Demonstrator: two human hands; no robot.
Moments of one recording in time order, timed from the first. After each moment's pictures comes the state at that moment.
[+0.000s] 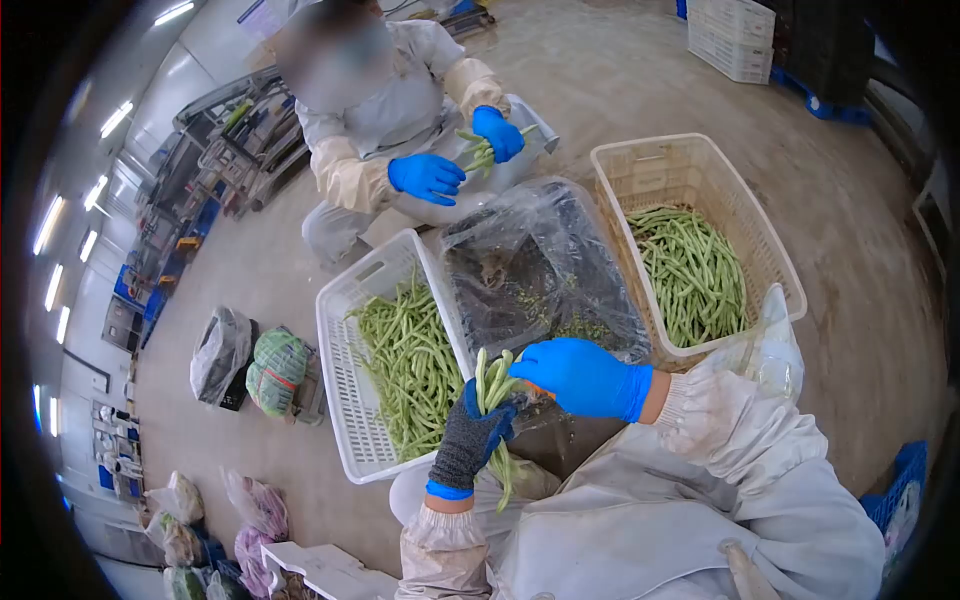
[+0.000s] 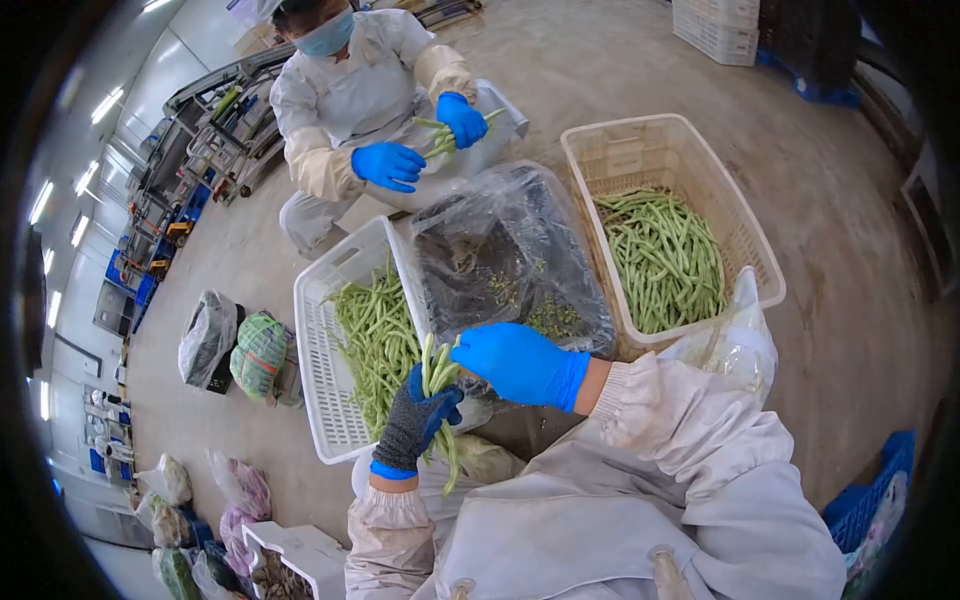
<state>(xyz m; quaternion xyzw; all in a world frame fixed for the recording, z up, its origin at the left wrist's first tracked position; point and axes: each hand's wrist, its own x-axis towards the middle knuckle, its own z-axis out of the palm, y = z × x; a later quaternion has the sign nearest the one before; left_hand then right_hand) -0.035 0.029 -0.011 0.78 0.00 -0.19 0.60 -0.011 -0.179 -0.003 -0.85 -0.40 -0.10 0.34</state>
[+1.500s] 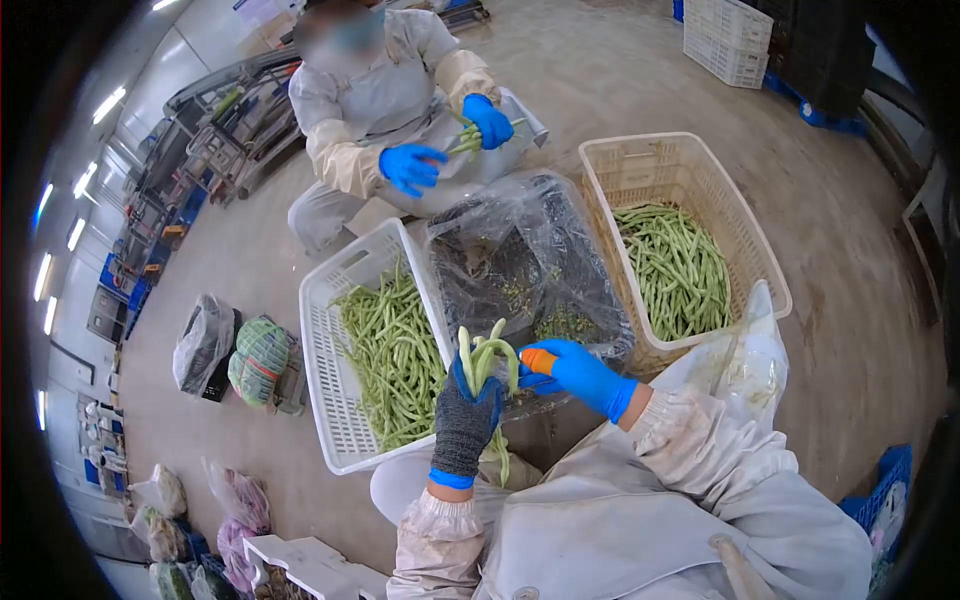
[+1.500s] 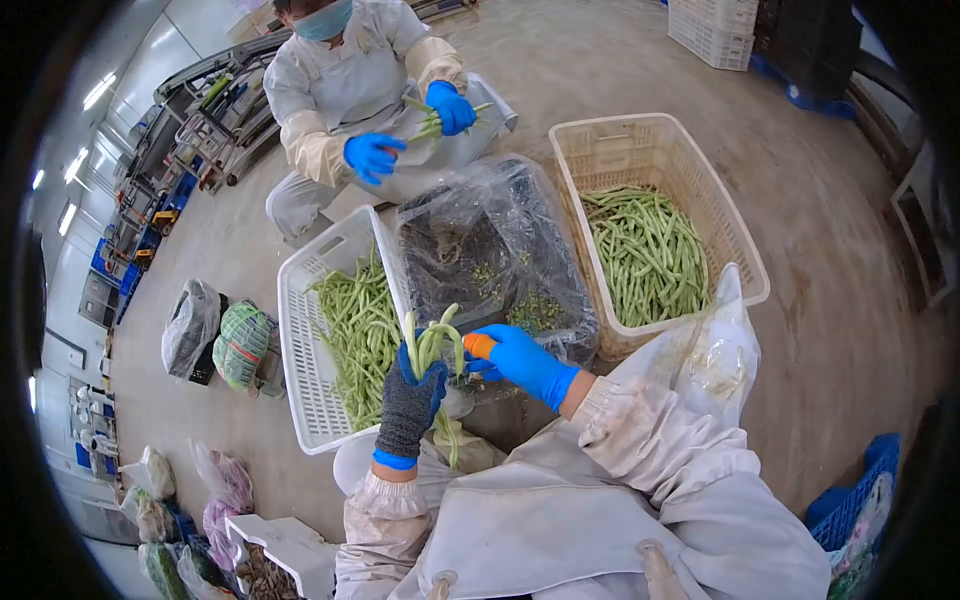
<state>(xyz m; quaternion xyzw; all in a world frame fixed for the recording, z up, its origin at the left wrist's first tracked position) -0.033 0.010 -0.030 0.89 -0.08 0.02 0.45 -0.026 -0.178 -0.033 -0.54 0.06 0.28 0.79</state>
